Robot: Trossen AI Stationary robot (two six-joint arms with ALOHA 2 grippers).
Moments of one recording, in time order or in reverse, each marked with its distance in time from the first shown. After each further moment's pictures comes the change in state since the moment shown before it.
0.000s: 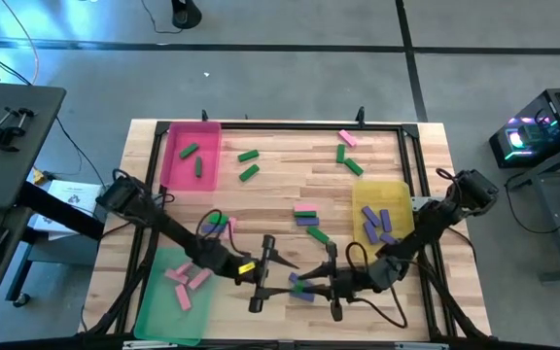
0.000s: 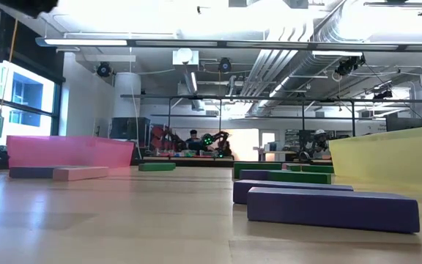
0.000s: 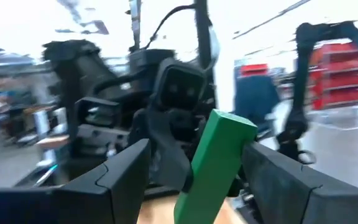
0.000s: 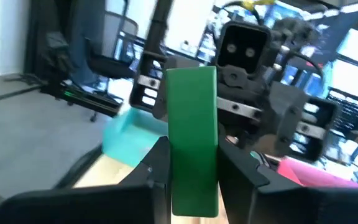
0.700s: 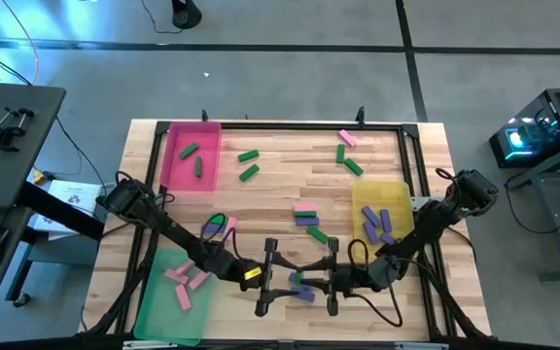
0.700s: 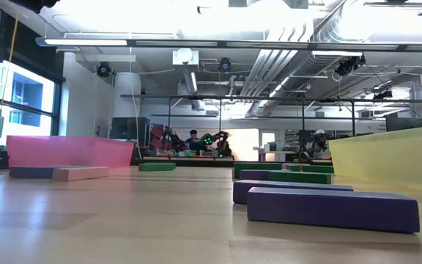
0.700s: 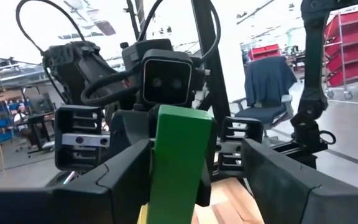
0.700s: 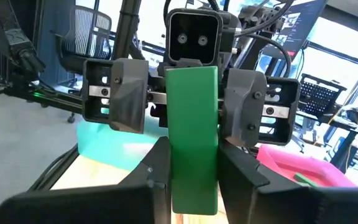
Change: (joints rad) left arm -0.017 0.025 0.043 -0.053 -0.064 0.112; right arm 0.003 0.000 0.000 0.009 0.102 0.026
